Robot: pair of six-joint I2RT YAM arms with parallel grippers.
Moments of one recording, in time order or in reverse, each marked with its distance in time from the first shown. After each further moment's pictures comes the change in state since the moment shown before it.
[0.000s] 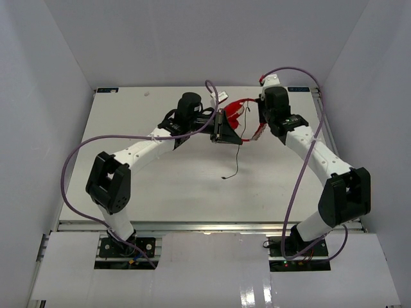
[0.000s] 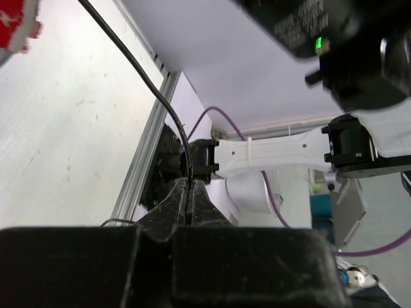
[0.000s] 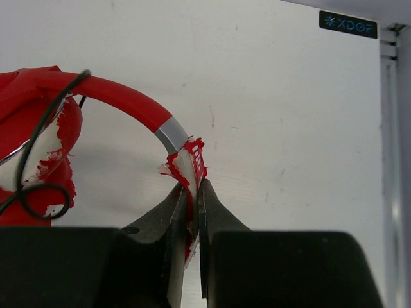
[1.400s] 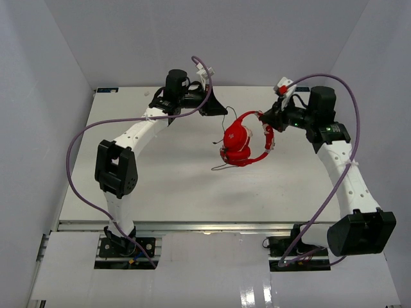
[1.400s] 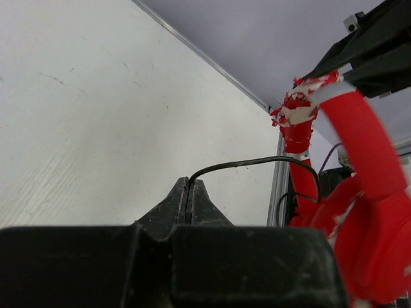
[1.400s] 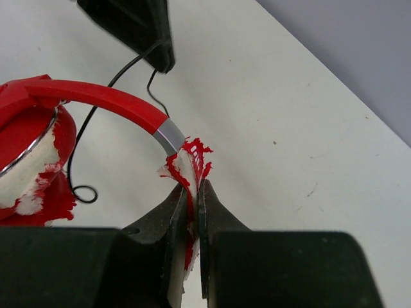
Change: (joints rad) left arm 0.176 0.189 0.338 -0.164 -0.040 0.547; right arm -0.235 -0.283 -0.039 -0.153 -1.044 -0.384
